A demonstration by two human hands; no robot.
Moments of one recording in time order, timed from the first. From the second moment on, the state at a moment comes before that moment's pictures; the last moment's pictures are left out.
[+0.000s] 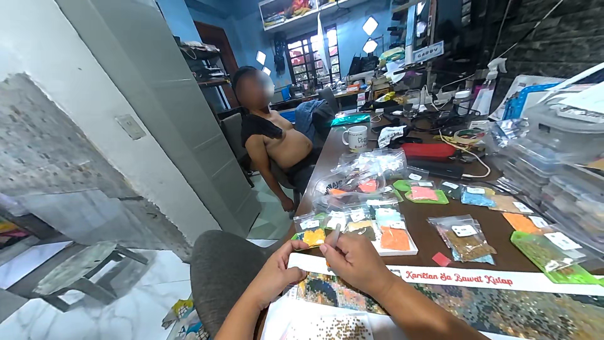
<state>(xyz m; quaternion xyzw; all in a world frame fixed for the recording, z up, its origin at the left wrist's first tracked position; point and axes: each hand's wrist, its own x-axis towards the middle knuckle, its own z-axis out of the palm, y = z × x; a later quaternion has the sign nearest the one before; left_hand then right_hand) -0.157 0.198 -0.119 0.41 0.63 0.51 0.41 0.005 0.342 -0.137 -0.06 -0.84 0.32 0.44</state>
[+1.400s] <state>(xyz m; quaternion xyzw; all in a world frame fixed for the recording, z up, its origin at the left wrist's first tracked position) -0.169 0.192 -0.120 0.44 0.67 0.48 0.35 0.004 0.336 -0.129 -0.07 -0.82 0.42 0.38</state>
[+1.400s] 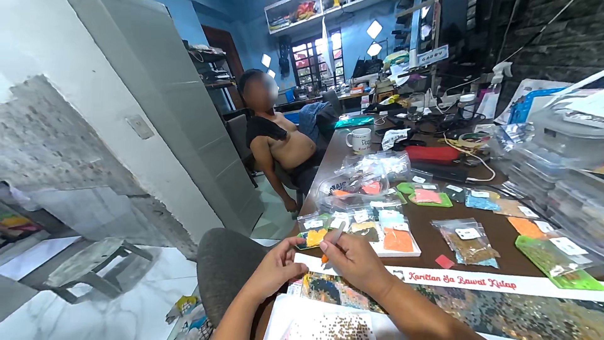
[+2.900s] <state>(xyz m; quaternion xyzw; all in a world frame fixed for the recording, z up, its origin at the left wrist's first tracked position) -0.180 0.196 -0.120 0.48 0.75 0.34 0.28 -0.004 0.315 -0.132 -0.08 -0.88 0.42 0.22</state>
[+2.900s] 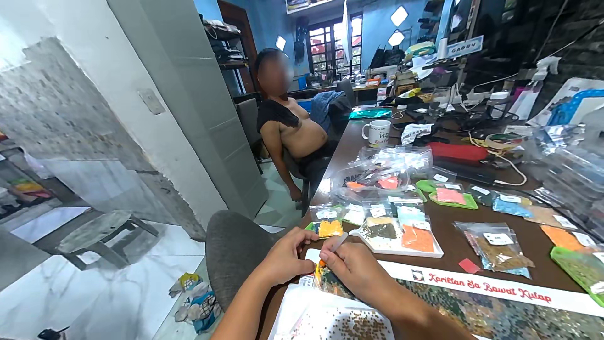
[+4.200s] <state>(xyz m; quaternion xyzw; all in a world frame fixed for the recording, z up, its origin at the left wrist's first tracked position) -0.181 0.196 -0.123 0.48 0.75 0.36 0.29 -0.004 0.315 -0.130 -0.07 -0.88 0.42 0.21</state>
